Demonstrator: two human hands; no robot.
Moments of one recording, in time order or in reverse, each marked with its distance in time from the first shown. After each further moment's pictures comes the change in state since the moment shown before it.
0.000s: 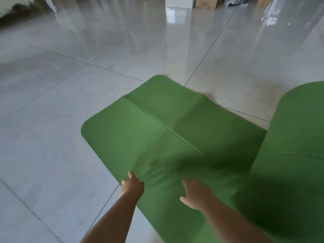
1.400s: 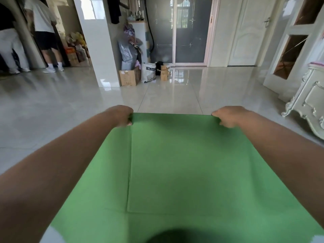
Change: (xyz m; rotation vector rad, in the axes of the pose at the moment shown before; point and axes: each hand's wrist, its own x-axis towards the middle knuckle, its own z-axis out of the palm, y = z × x) left_hand -0.405 0.226 -0.298 0.597 0.468 1.093; right_hand -0.450 0.171 -0.320 -0.383 0.548 0.486
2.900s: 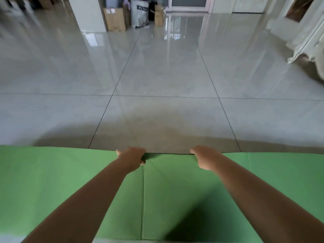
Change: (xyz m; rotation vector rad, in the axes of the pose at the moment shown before) left_hand -0.136 0.030 0.385 -0.066 -0.322 0.091; right_hand -0.108 -0.214 0.330 0.331 -0.278 -0.107
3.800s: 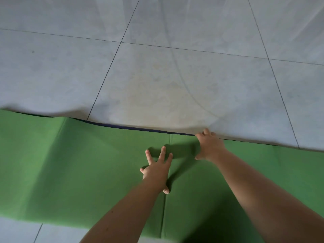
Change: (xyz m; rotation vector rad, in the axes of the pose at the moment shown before) left_hand 0.055 -0.014 0.180 -0.127 -0.418 -0.034; right_hand 0.145 -0.063 0.116 0.078 -0.150 0.093
